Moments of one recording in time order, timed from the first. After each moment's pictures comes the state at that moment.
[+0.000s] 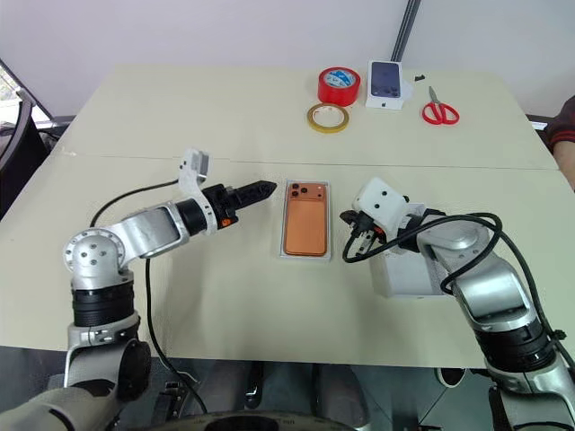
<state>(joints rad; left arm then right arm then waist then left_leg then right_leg) -0.54 0.29 0.23 -0.17 -1.39 1.18 0.25 -0.33 -0.77 0.08 -0.41 0.15 0.69 0.80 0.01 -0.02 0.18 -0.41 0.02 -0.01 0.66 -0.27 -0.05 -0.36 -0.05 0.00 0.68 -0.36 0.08</state>
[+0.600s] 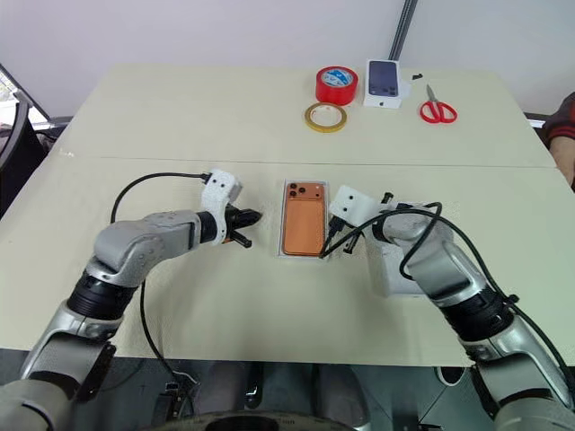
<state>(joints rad) -0.62 0.46 -0.29 -0.05 -0.62 0.94 -0.28 -0.51 -0.71 0.38 -0.22 -0.11 0.73 0.72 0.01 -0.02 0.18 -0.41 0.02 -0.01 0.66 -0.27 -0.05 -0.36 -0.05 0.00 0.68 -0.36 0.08</state>
